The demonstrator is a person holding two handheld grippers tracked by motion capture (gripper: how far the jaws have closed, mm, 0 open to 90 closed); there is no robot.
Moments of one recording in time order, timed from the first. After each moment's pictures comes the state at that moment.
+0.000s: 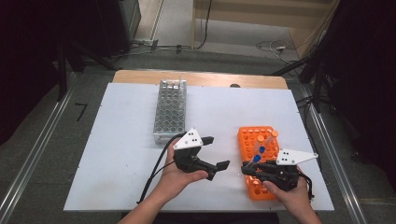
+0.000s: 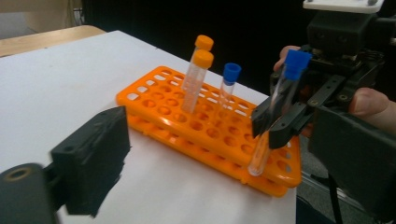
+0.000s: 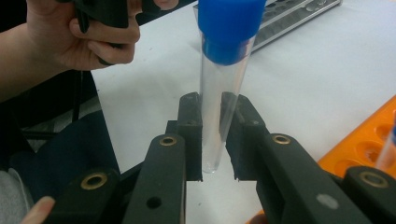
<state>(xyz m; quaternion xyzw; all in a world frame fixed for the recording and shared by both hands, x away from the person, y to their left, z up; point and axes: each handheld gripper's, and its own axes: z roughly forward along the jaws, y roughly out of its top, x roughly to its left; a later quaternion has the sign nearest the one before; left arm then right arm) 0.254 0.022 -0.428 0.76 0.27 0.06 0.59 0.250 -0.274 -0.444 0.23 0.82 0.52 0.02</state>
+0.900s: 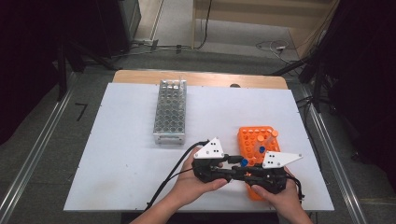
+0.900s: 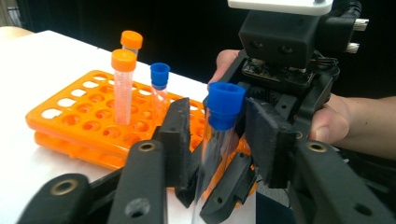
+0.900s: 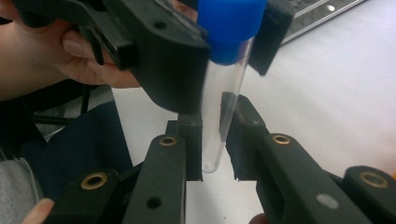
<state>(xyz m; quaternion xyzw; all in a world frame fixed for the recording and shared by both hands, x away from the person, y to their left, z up) 0.243 -0.020 -0.431 0.78 0.19 0.02 0.60 0.244 -0.246 -0.449 0.21 0.84 0.50 0.01</state>
